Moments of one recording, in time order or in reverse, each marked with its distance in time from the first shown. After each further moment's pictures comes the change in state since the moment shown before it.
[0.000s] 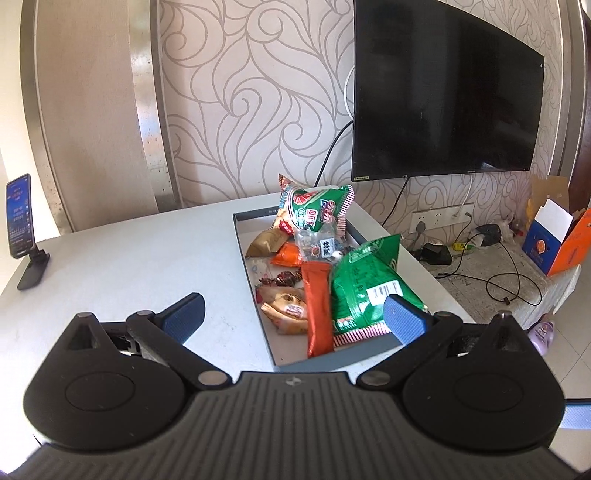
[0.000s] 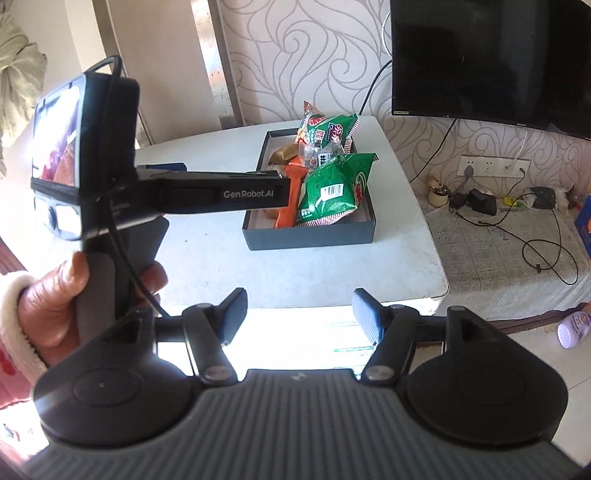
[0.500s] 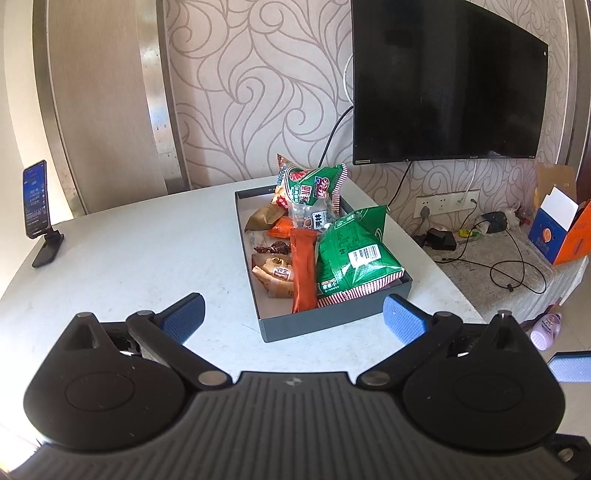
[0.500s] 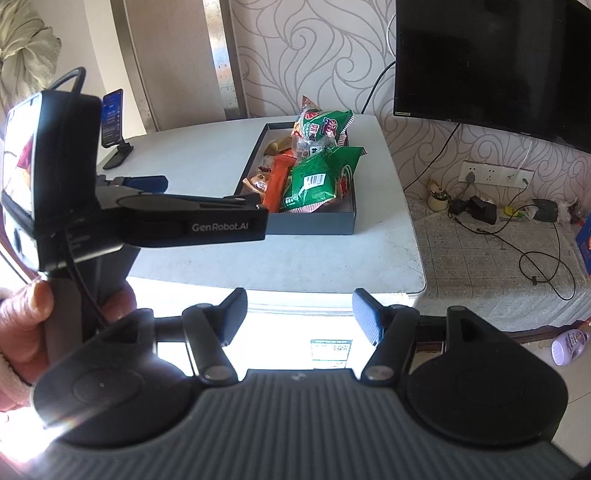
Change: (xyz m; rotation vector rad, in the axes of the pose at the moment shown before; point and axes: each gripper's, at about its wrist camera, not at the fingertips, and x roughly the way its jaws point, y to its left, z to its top) left arm -0.027 -0.024 -0.026 -0.004 0.032 0.044; right arm -0.006 -0.030 -0.011 -0.068 0.004 0.022
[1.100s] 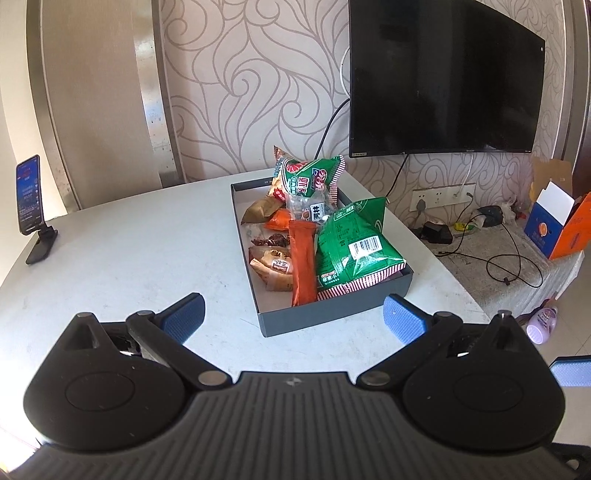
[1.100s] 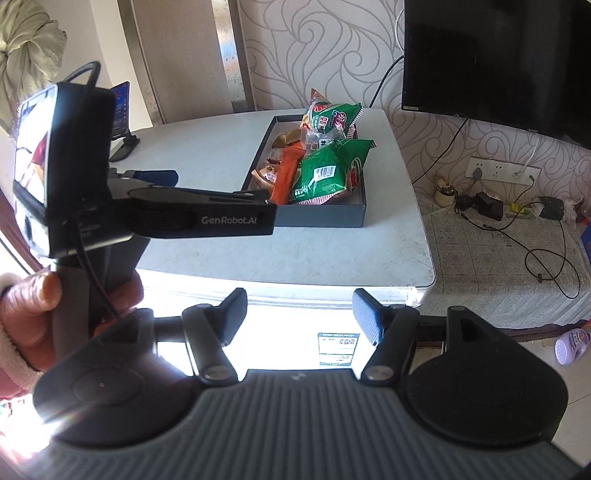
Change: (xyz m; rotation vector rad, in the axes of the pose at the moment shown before) left arm 0.008 0.006 -0.003 0.004 0.019 -0.025; right arm 0.001 0.005 -0.002 -0.005 0.019 0.016
